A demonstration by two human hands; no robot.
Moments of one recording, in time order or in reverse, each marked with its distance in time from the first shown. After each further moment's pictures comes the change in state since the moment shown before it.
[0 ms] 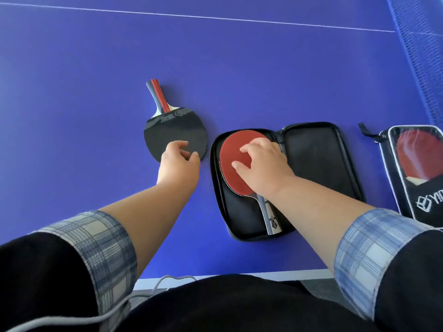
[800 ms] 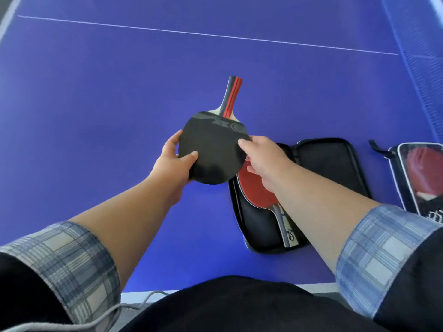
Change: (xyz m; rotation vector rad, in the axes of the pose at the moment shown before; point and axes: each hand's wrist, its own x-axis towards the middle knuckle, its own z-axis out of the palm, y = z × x) left_hand 0.024 0.007 -0.062 -0.480 -0.273 -0.128; right_hand 0.042 -0.061 -0.010 0.893 -0.071 0.412
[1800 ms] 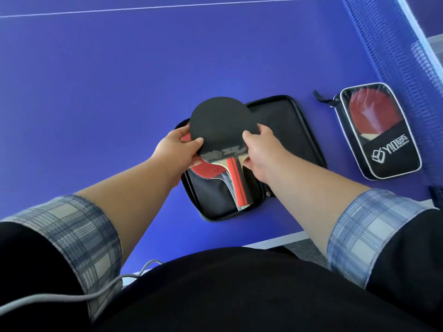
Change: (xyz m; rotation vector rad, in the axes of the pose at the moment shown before) left_hand -0.033 -0.011 0.125 0.291 -0.153 -0.004; right_hand -0.026 0.082 -0.099 0.430 0.190 0.232
